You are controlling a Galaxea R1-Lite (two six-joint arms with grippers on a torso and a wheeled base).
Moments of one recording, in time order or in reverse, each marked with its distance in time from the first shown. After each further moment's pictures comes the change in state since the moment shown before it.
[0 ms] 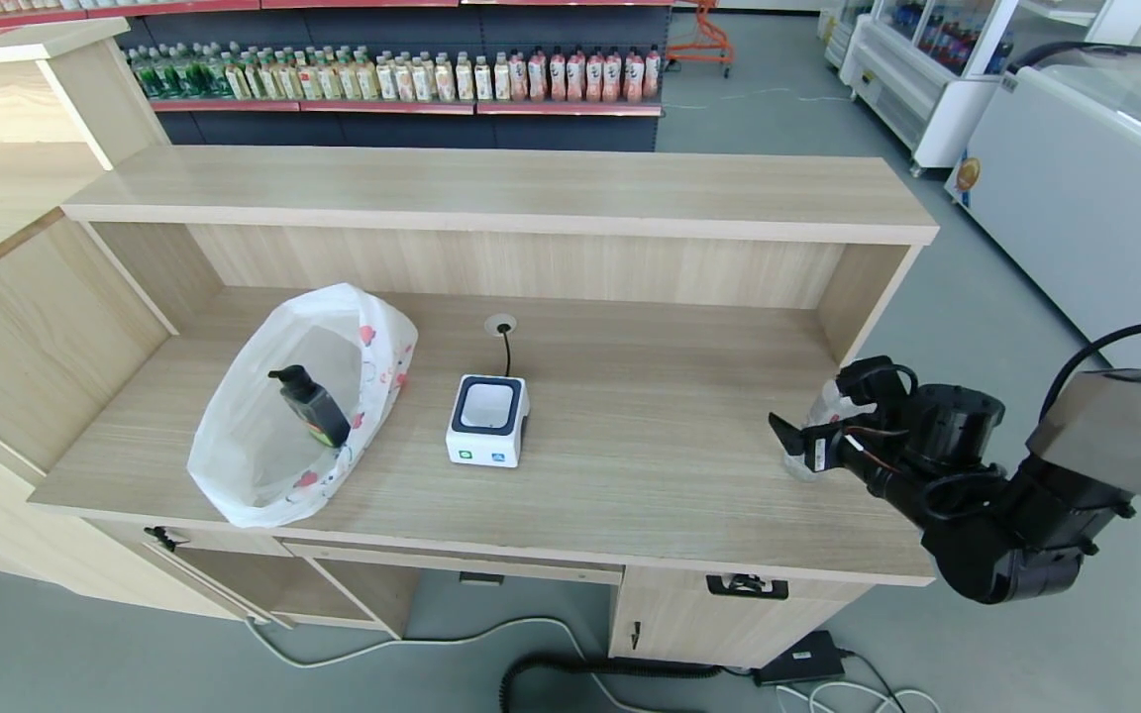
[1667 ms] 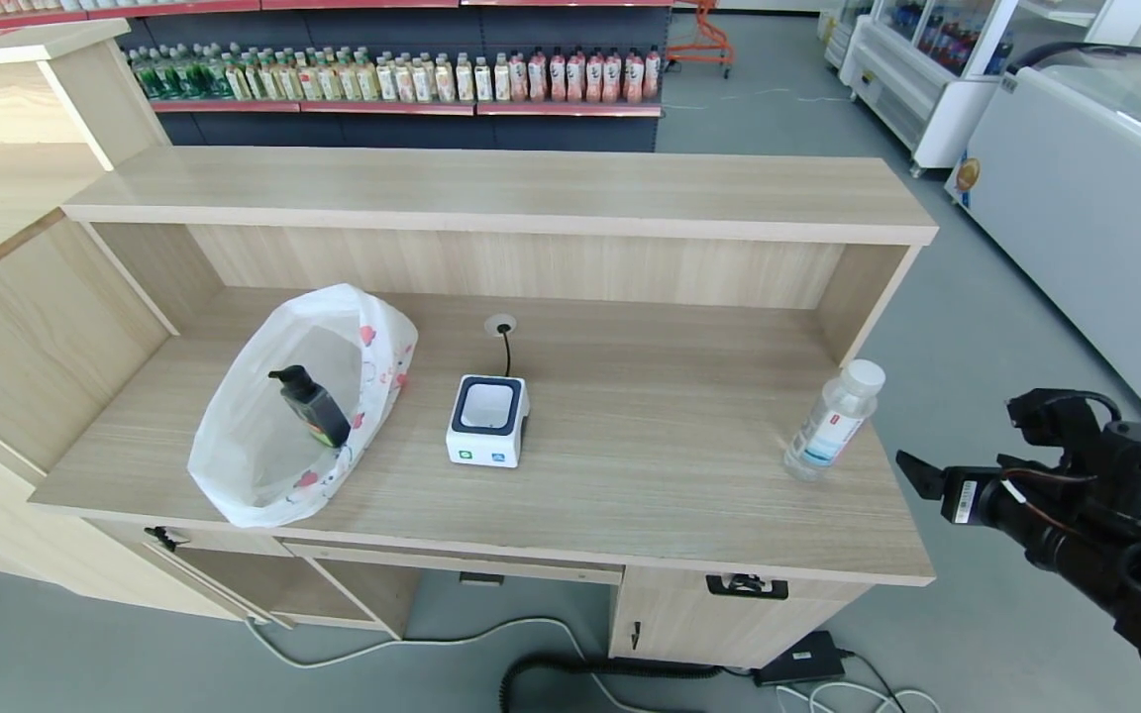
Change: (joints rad) left arm 0.000 0.000 0.000 0.000 0.000 0.000; right arm -0.164 -0.351 0.453 0.012 -0.071 0.148
